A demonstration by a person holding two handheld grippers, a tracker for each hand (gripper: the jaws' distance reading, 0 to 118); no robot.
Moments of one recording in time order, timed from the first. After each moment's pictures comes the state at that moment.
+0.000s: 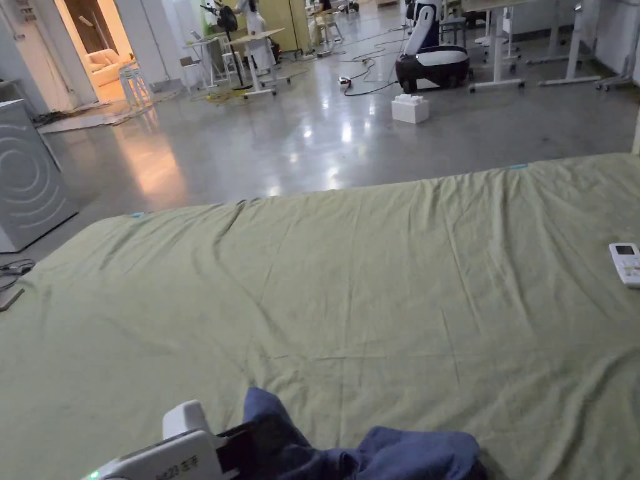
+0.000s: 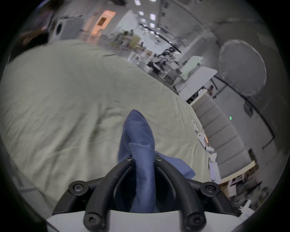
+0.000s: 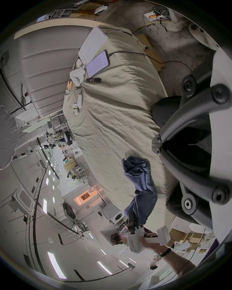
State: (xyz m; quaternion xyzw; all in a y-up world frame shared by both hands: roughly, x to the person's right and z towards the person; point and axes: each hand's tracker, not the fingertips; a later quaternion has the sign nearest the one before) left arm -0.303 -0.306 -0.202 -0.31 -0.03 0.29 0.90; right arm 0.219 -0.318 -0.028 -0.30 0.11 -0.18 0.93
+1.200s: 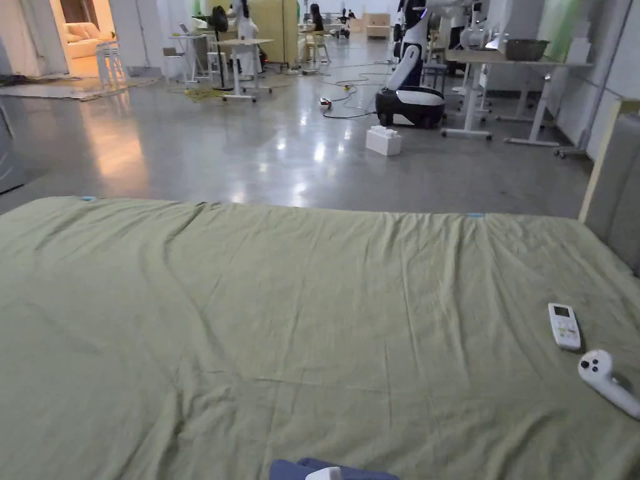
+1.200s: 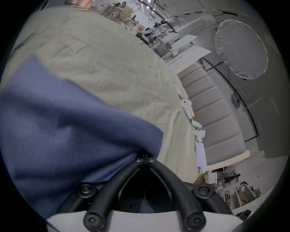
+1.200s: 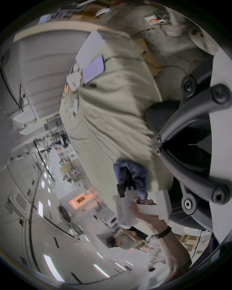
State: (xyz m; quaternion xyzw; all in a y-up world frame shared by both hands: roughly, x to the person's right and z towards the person) left arm -0.111 -0.399 -0.258 -0.40 -0.13 0.35 0.84; right arm 0.218 -0.320 -0.026 -0.33 0.12 -0.15 0.92
